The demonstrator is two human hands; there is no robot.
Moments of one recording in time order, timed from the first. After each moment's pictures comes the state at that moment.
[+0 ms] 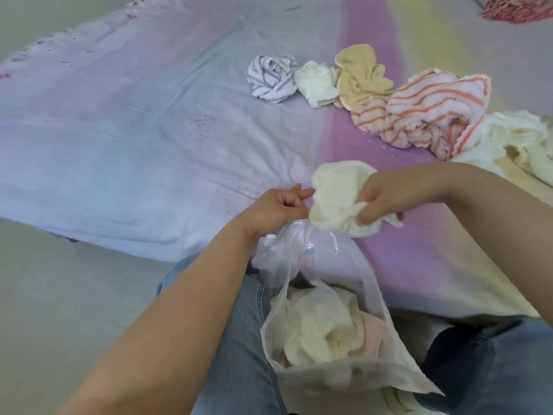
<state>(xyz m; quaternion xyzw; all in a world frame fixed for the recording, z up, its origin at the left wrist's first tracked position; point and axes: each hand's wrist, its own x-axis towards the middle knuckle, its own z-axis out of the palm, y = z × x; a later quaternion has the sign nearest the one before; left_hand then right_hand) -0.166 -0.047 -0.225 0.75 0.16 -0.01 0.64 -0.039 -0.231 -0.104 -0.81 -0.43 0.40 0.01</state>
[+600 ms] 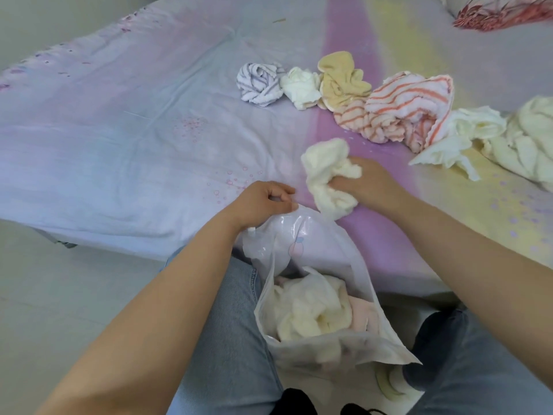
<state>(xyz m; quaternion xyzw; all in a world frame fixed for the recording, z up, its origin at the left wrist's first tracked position) -0.191 -0.062 -0.195 0.83 0.18 0.03 0.52 -0.057 -0.236 -0.156 -0.85 -0.36 0.16 0.34</state>
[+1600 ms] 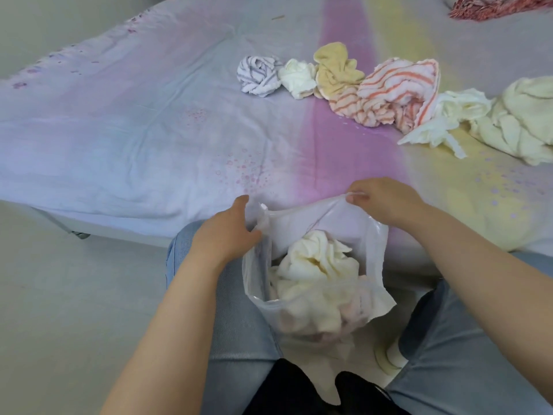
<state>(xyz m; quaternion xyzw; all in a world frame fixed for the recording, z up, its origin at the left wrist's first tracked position) -0.301 -0.119 -0.175 0.91 0.32 -0.02 0.26 -0.085 -0.309 -0.177 -0.91 -0.38 0.11 0.10</state>
